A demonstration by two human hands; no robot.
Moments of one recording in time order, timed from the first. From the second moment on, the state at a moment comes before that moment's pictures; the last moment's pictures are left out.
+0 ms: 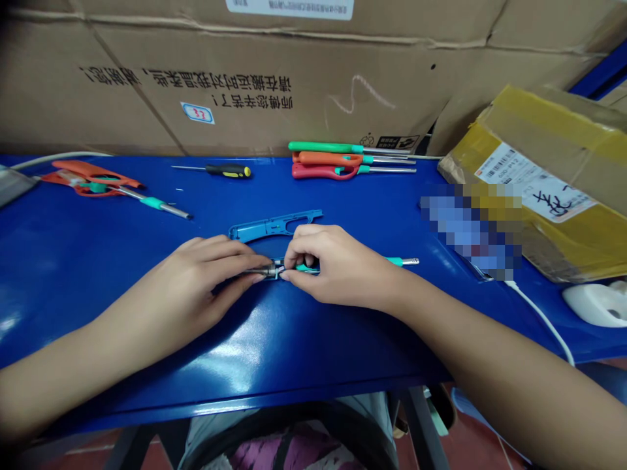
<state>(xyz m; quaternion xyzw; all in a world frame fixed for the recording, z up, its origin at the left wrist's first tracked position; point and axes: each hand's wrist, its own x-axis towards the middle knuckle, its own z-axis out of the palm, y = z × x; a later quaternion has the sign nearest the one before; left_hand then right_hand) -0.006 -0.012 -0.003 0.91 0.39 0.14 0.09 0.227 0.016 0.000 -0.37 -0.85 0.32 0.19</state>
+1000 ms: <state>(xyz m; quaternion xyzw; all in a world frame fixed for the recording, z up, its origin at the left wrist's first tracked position) -0.005 -0.016 0.000 0.90 0.39 0.17 0.11 0.237 0.018 0.008 -0.32 -0.89 0.29 0.17</state>
